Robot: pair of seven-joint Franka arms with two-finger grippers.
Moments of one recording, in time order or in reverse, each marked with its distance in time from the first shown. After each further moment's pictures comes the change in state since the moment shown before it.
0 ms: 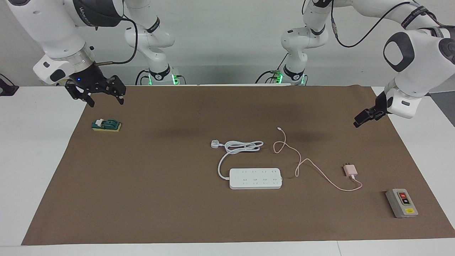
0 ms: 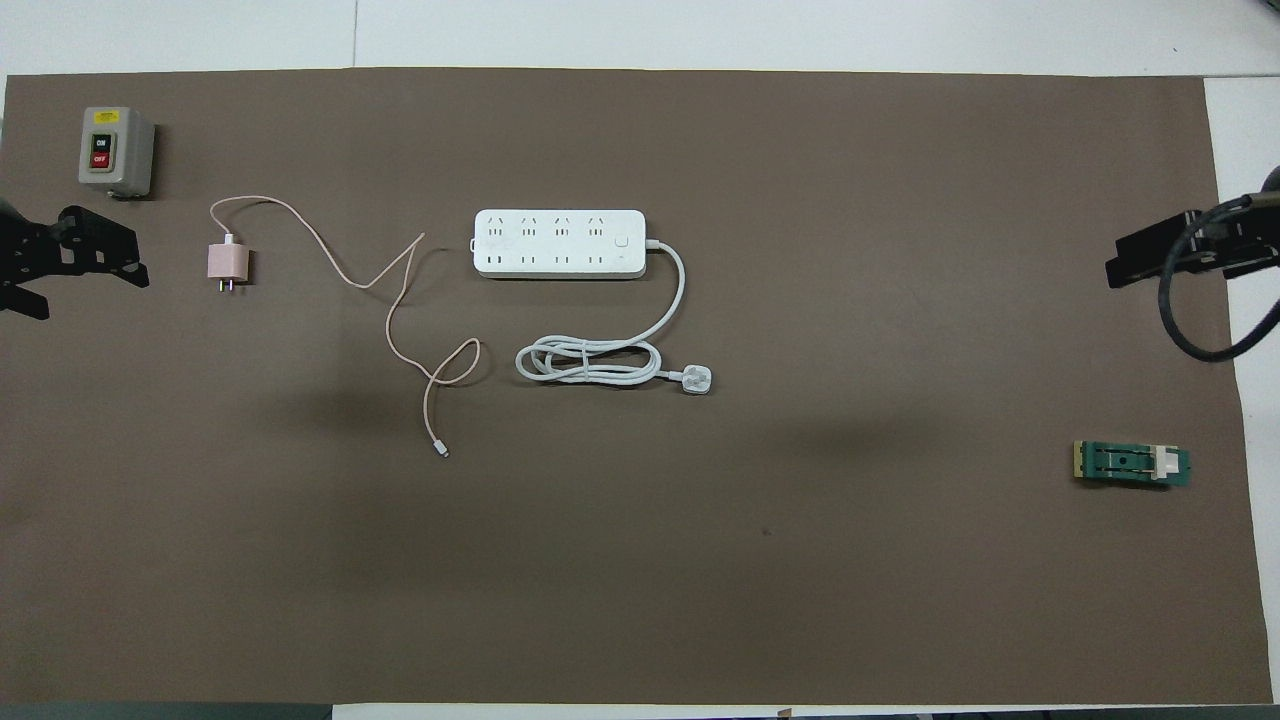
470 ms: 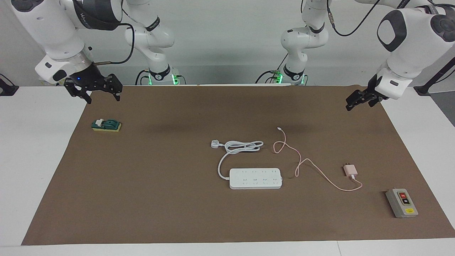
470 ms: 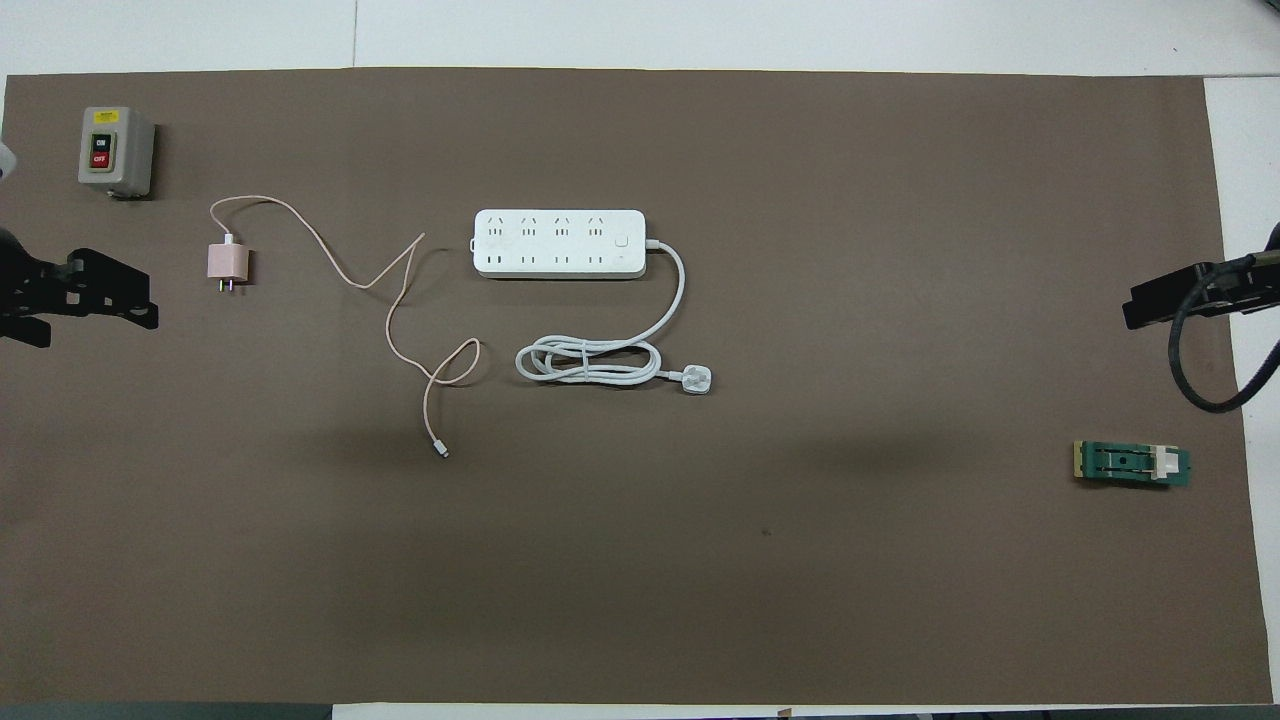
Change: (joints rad) left arm -0.056 -0.082 -0.001 -0.053 0.000 -0.060 0.086; right arm -0.046 -0.048 0.038 -0.097 -0.047 0.051 -0.051
